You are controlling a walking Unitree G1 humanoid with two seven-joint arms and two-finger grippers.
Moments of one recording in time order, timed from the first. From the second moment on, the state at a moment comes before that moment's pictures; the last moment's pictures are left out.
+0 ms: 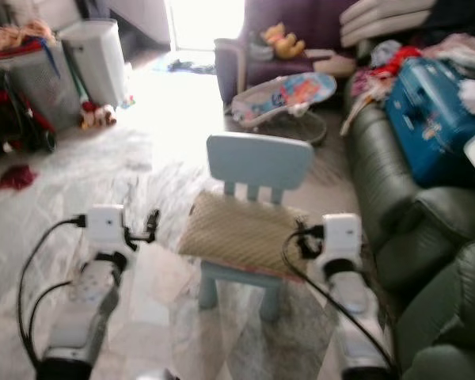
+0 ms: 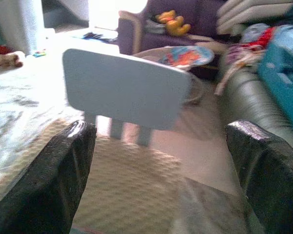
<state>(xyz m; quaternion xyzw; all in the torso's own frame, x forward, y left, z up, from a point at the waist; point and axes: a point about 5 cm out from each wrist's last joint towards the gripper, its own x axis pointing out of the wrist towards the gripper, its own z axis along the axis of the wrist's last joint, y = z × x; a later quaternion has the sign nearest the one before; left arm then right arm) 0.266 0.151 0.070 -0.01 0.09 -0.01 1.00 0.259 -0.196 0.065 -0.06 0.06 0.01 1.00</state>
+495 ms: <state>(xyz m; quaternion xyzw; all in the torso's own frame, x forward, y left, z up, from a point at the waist) 0.267 0.149 0.069 -0.01 0.09 -0.02 1.00 0.260 -0.186 0.064 -0.05 0.06 0.02 1.00</state>
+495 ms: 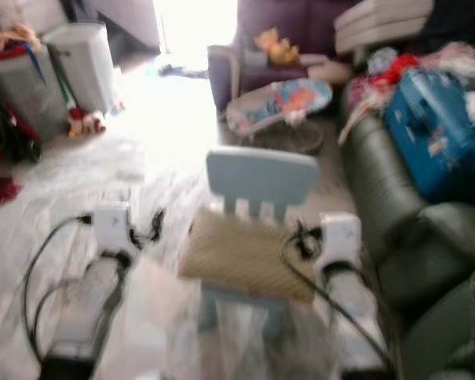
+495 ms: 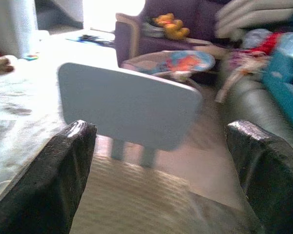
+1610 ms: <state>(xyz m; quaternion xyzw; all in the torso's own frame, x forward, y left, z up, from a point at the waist) 0.268 0.146 0.079 -0.03 0.08 -0.01 1.00 0.266 -0.174 0.066 -0.04 0.07 0.03 1.00</state>
